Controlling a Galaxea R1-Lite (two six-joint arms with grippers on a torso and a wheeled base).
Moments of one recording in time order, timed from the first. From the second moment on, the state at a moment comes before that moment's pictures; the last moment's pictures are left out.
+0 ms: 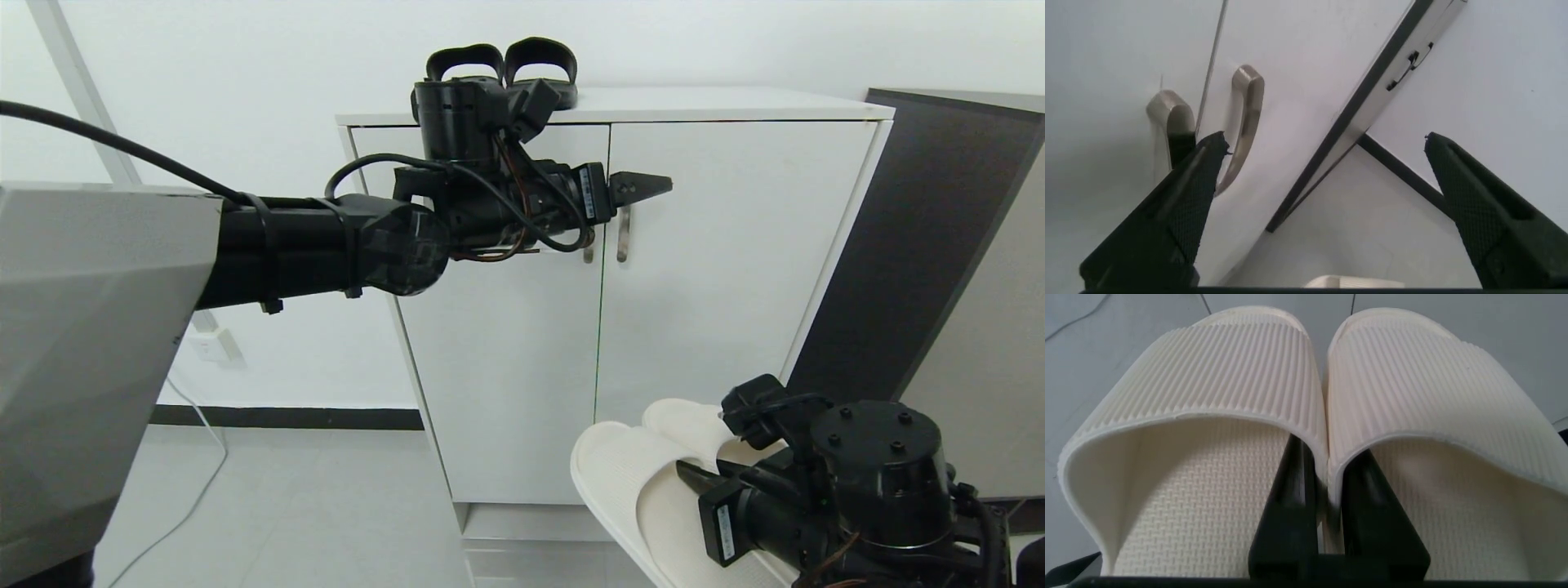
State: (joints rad) left arm -0.56 2.12 -1.86 -0.28 -0.46 -0.33; right arm 0.83 1.65 -0.48 -0.75 -0.30 0.17
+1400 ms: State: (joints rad) left arm -0.59 2.25 -2.00 -0.18 -0.46 -0.32; right arm 0.83 1.65 -0.48 -0.75 -0.30 0.17
